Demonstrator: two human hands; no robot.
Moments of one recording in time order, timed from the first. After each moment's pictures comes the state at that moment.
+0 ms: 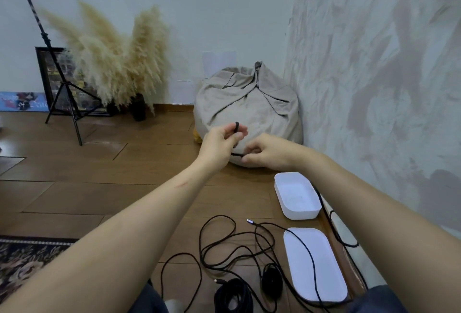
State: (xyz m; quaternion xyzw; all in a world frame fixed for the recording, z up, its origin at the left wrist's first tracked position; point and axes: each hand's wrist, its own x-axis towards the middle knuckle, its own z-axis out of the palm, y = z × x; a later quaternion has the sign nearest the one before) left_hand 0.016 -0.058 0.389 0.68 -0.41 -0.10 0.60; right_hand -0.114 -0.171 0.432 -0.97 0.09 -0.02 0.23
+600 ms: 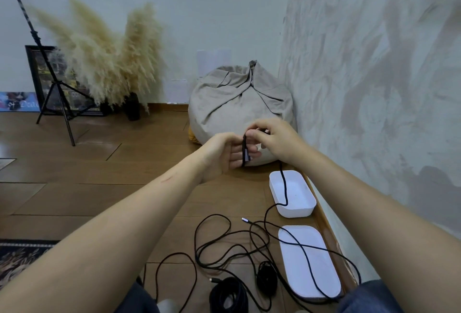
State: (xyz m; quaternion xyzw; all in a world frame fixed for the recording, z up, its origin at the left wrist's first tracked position) left_hand -0.007 -0.055 0.401 0.54 -0.31 -0.47 0.62; right_hand -0.116 -0.200 0.422 -0.92 0.10 -0.25 0.29
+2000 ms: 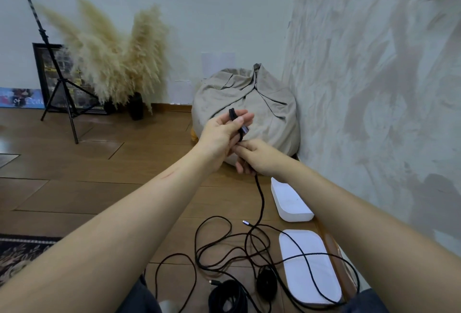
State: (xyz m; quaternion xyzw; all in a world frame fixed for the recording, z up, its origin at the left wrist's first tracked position) left_hand -0.010 -0.056 0.426 0.46 -0.30 -0.31 0.78; right_hand -0.107 -0.146 0.416 -0.88 0.12 -0.07 0.45
